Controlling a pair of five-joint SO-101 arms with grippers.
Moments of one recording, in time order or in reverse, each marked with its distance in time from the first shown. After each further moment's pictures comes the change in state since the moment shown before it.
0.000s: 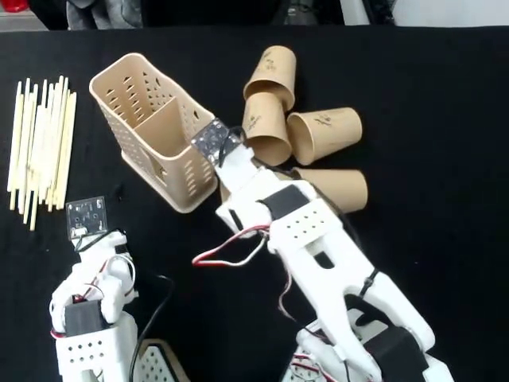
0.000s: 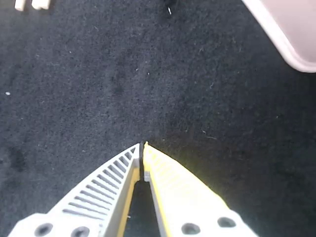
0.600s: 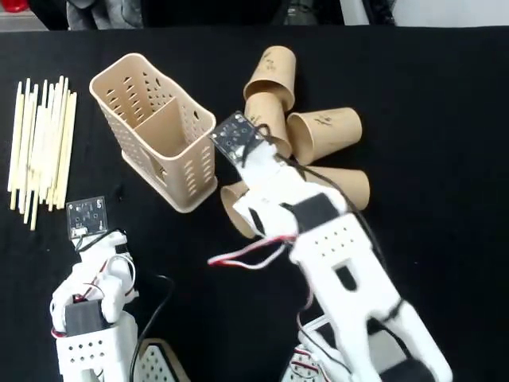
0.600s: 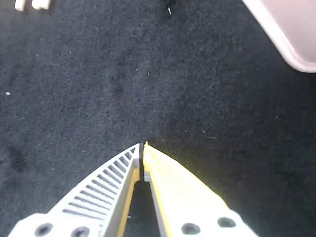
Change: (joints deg) left arm 0.0 0.0 0.0 0.0 0.0; right arm 4.4 -15.6 1.2 6.7 1.8
